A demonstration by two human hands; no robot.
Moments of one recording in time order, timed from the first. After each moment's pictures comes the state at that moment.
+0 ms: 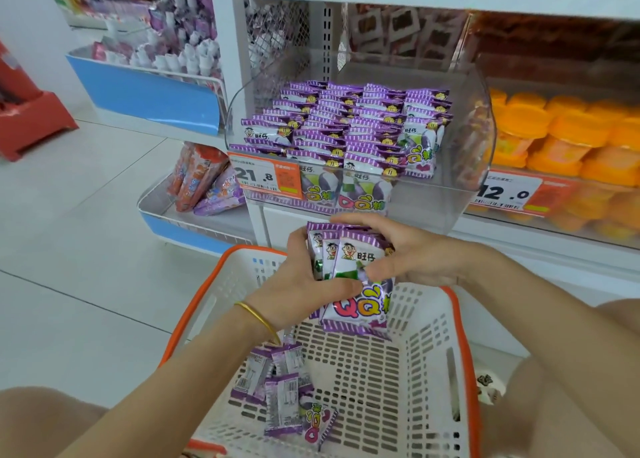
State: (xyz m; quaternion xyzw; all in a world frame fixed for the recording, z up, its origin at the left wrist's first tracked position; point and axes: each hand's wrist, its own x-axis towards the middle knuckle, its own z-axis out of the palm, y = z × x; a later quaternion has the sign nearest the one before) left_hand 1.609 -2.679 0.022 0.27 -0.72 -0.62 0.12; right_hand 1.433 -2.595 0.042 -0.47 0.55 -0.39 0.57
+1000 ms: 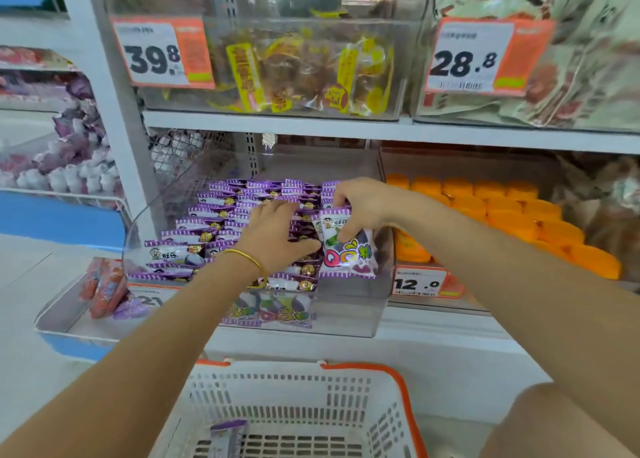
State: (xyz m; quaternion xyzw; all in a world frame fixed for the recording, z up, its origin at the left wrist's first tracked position) left_hand 1.431 -2.779 0.099 0.24 -0.95 -0.17 0.11; right_hand 1.304 -2.658 0.166 -0.51 0.85 -0.07 0.15
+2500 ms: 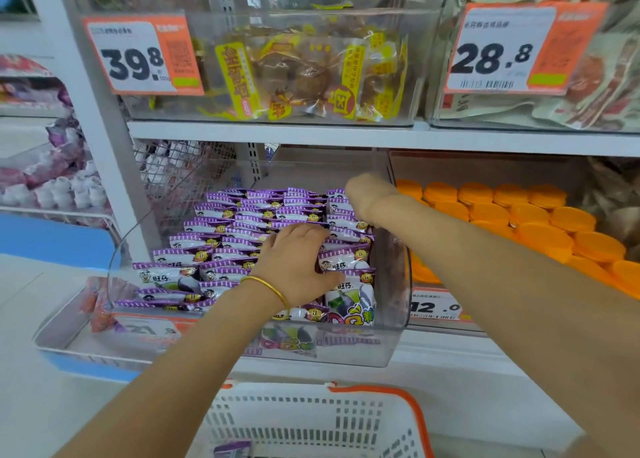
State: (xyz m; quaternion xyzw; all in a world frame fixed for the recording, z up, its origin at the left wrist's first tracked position) left_hand 1.421 -2.755 0.106 0.19 -0.97 -0.12 0.05; right_hand 1.258 -2.710 0.144 -0.44 0.90 0.05 0.01
